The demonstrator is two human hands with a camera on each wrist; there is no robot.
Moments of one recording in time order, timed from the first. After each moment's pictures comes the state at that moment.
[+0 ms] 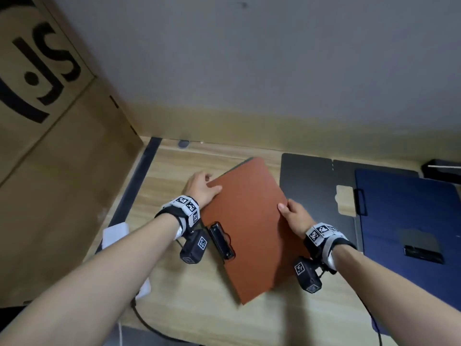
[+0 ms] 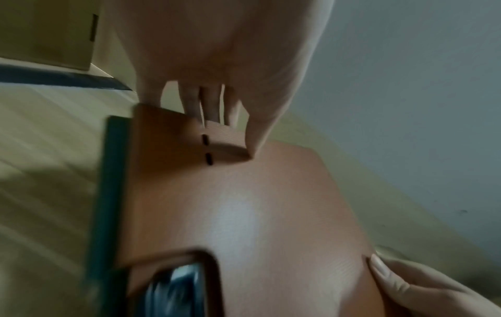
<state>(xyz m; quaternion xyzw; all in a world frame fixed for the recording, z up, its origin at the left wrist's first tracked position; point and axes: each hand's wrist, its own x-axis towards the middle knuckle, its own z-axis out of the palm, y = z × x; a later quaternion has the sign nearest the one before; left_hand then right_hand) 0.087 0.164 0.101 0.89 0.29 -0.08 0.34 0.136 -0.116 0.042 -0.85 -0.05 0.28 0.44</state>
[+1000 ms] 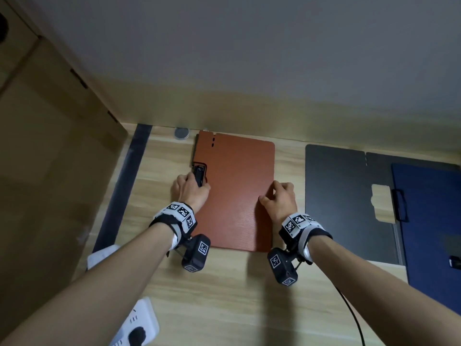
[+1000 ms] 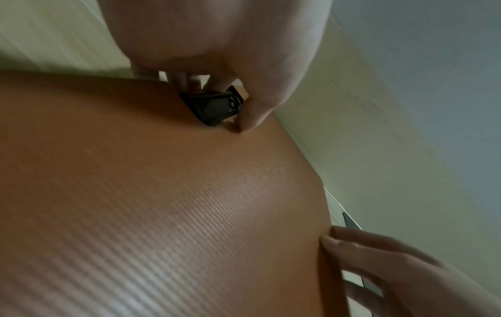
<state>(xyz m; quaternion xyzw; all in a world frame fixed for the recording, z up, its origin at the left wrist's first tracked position) 0.131 0.253 -0.006 0.88 0.36 -0.16 0.29 0.181 0.020 -0.018 -0.92 0.02 0.24 0.31</state>
